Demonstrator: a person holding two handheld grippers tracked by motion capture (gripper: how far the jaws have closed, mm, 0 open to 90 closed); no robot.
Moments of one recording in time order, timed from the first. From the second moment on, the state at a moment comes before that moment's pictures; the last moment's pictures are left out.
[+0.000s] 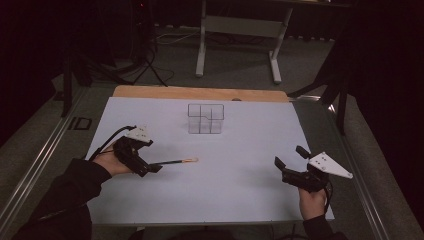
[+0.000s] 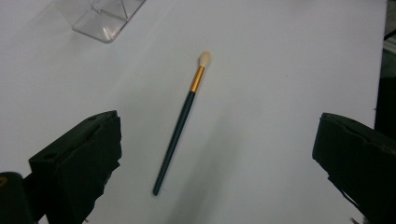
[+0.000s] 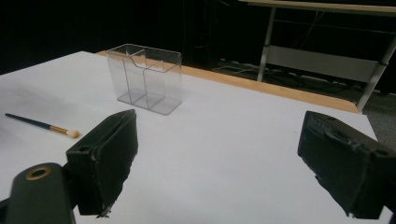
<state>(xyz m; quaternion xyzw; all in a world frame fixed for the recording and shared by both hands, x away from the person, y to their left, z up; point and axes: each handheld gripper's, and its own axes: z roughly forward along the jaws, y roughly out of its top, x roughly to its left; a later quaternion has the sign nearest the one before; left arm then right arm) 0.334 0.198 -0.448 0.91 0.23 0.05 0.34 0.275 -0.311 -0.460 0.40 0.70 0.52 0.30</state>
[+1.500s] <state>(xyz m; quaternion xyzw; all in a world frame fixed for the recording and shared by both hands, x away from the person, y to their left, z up) 0.377 0.127 -0.478 0.97 0.13 0.03 0.19 0.277 -0.309 -0.461 0.40 0.70 0.51 0.30</state>
